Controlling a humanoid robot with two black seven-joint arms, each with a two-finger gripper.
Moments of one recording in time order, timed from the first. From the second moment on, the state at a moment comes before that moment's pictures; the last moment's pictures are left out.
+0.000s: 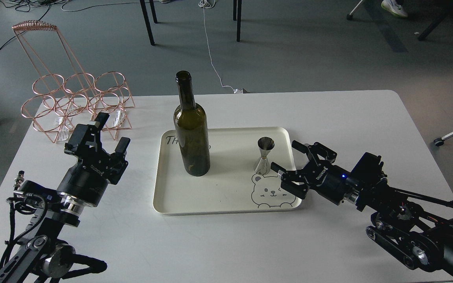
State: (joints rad) left arm 0.12 0.22 -1.34 -1.52 0.96 -0.18 -0.35; right arm 0.44 -0.35 0.60 0.95 -2.18 -0.49 0.49
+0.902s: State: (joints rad) left arm 0.12 0.22 -1.35 -1.53 0.96 -0.18 -0.35; right arm 0.52 -0.19 0.56 0.74 -2.18 -0.49 0.49
